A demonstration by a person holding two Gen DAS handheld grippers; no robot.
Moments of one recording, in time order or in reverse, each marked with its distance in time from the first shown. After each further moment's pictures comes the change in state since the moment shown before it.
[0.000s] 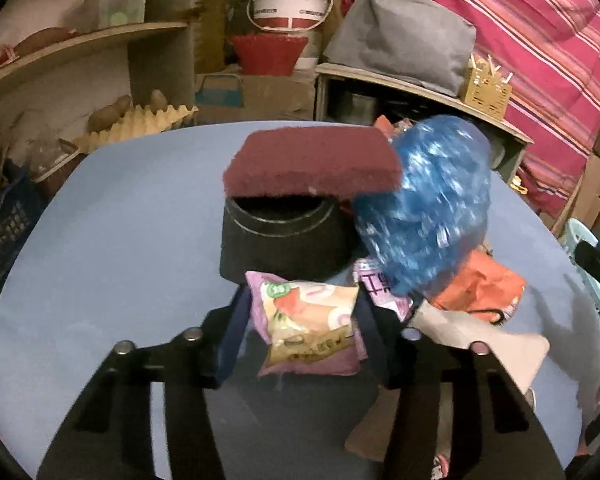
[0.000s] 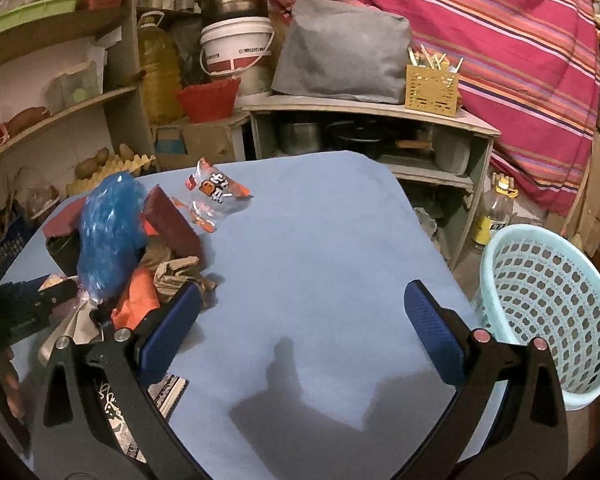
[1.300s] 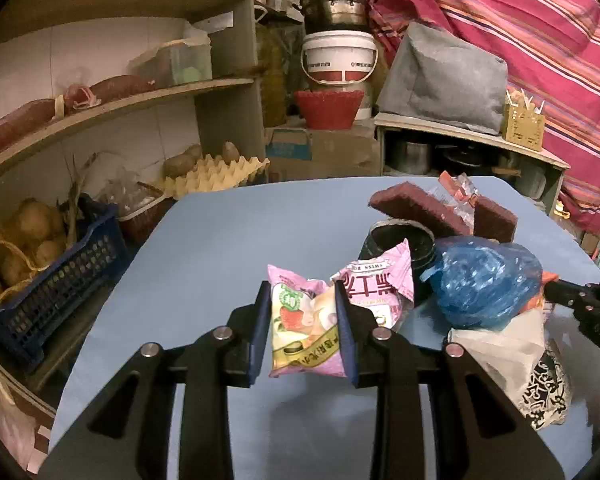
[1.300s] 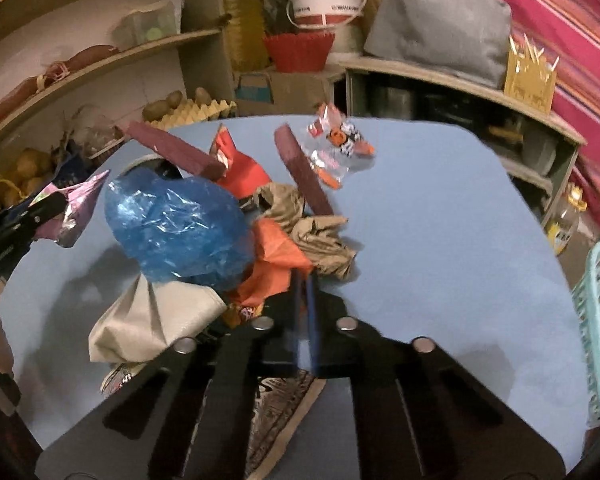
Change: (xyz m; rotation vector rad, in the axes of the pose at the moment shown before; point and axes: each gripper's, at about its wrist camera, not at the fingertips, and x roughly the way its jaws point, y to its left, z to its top) left arm -0.062 0.045 -0.004 0.013 -0.188 0.225; right arm 0.028 0.086 -0.005 -0.157 0.133 0.219
